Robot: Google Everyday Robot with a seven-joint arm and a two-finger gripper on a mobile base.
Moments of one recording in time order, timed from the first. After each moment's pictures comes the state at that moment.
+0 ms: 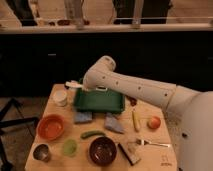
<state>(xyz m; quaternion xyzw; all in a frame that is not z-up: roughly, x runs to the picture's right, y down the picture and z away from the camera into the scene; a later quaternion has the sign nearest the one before) -0.102 -0.026 0.804 -0.14 -0.17 0.13 0.97</state>
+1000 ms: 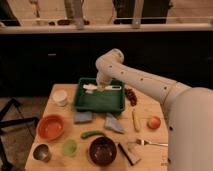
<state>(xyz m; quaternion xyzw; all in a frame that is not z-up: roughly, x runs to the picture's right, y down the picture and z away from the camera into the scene) -0.015 -0.008 0.845 -0.24 -0.07 0.14 0.96</state>
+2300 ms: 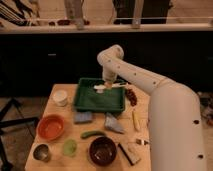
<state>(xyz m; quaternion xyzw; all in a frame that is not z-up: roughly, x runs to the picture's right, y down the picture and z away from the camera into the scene) 0.034 -0.017 0.889 -0.27 0.03 0.14 0.95</state>
